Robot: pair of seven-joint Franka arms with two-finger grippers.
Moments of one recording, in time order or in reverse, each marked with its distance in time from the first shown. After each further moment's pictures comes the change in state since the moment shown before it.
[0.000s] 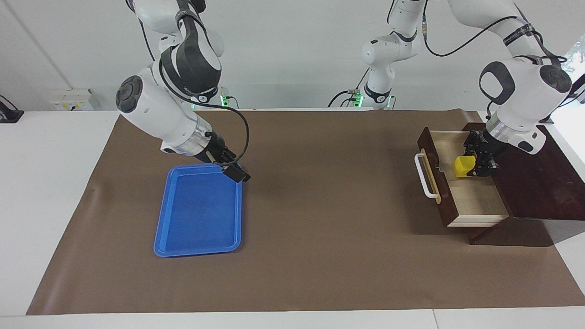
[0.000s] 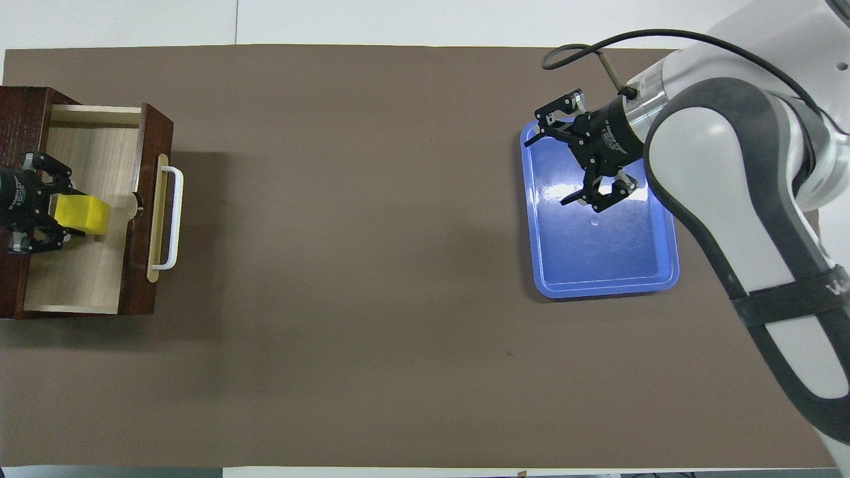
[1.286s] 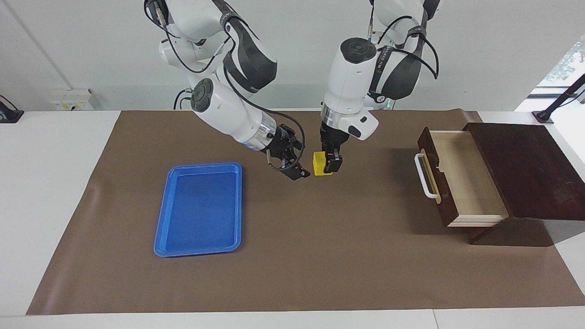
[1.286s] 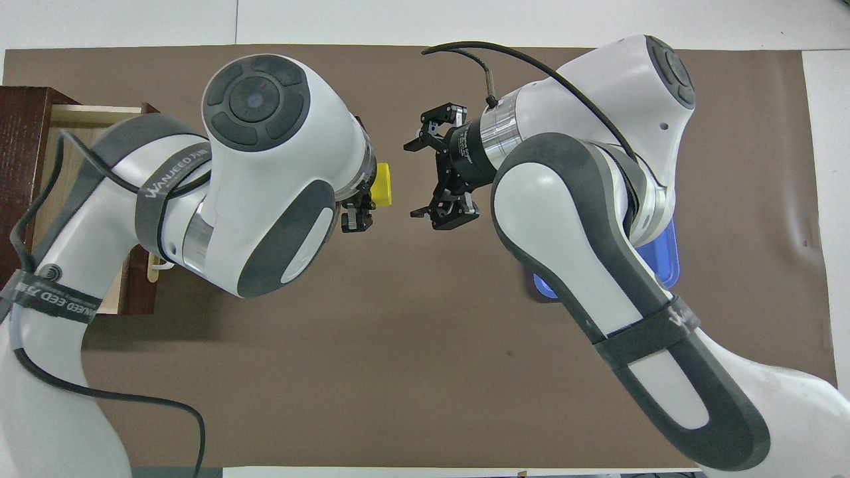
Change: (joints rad) left arm -0.689 0.202 -0.008 0.440 0.013 -0.117 -0.770; right arm 0.243 0.060 0.020 -0.009 0.278 0.301 0.673
